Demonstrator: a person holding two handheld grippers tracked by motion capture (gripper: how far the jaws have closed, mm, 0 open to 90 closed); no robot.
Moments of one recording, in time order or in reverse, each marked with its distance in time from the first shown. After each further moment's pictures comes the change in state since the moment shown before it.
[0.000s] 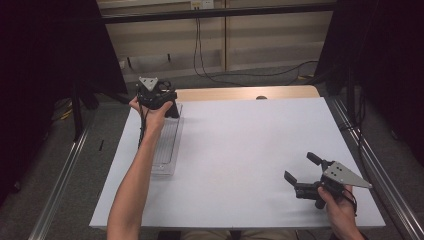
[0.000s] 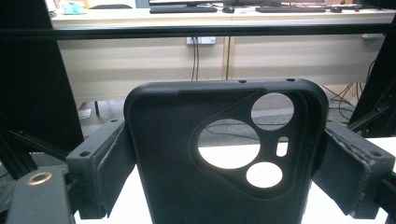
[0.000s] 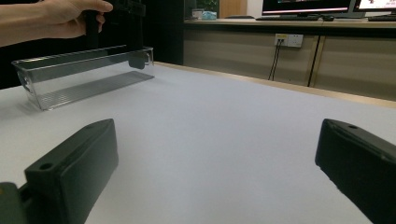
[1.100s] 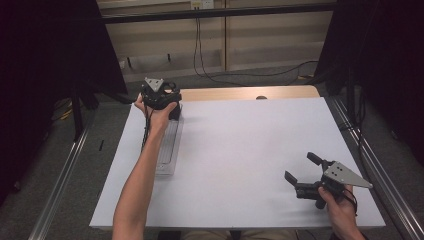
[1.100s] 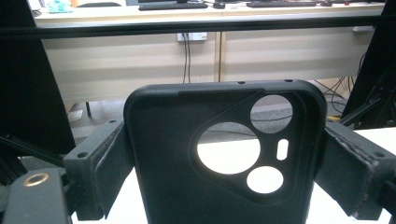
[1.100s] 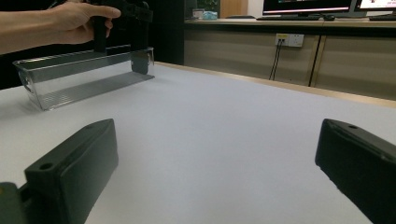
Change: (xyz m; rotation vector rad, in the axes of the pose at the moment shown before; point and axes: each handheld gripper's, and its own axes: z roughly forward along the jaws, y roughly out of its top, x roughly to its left) left arm -0.008 -0.008 0.011 0.012 -0.026 0.024; right arm -0.002 0.000 0.000 -0.004 0.001 -0.005
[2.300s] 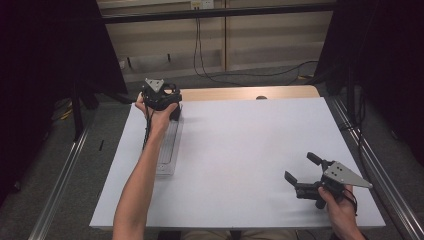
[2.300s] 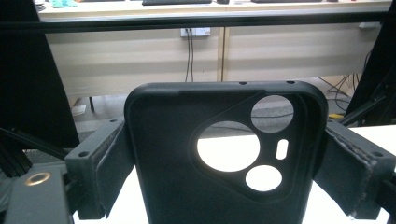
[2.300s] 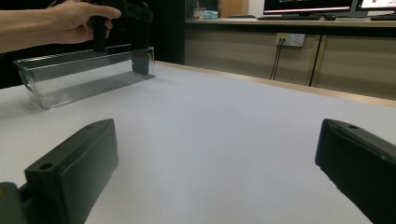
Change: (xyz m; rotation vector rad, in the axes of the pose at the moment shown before) left arm -0.003 -0.001 -0.002 0.019 0.013 -0.003; right arm 0.000 0.000 0.000 0.002 0.002 0.001
